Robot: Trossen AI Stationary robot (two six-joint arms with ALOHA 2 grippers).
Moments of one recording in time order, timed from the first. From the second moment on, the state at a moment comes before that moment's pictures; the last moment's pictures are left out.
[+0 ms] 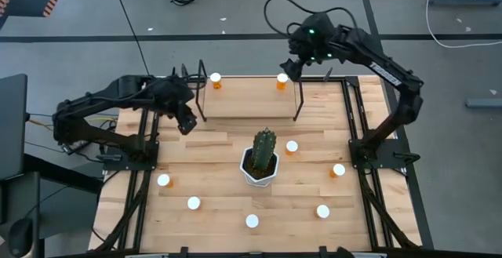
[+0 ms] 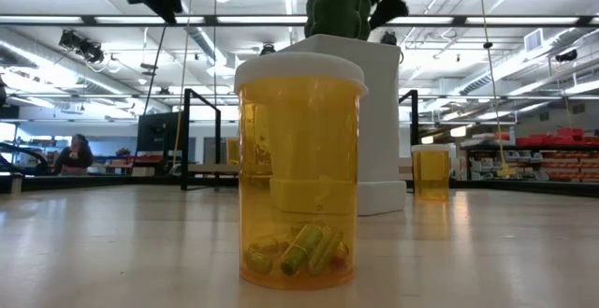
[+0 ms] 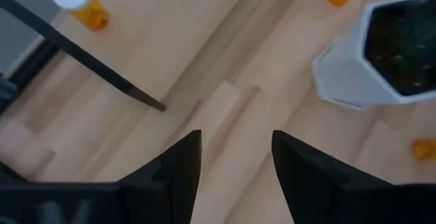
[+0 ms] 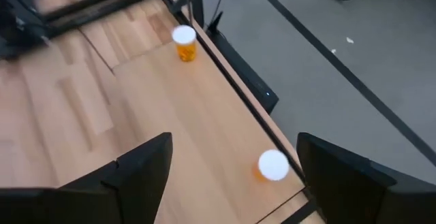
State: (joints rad) left arm 0.21 1.16 1.41 -1.28 -0.12 -0.40; right arm -0.56 1.56 1.91 -1.09 0.00 0.01
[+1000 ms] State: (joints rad) left arm -0.17 1.16 1.41 -1.37 -0.28 -0.86; right arm -0.32 1.24 1.91 -1.45 0.13 0.37
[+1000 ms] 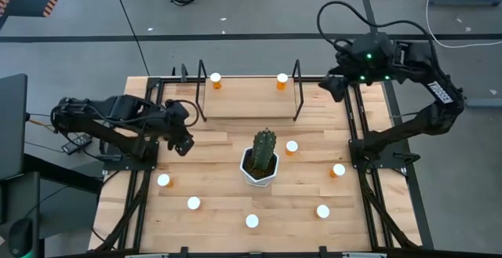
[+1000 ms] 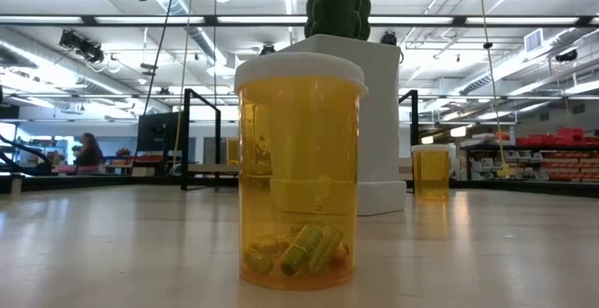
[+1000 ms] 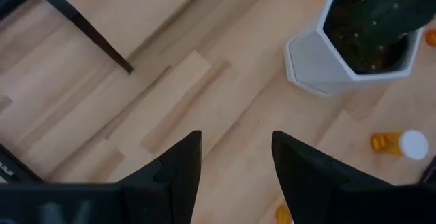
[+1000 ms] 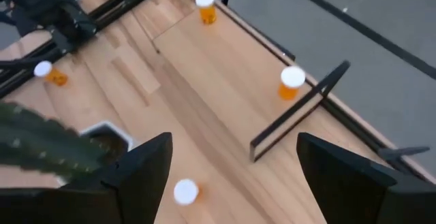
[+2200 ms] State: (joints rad) left arm -0.43 1.46 1.39 -1.56 -0.10 -0.53; right arm -0.30 1.22 1.91 -1.47 0.21 0.31
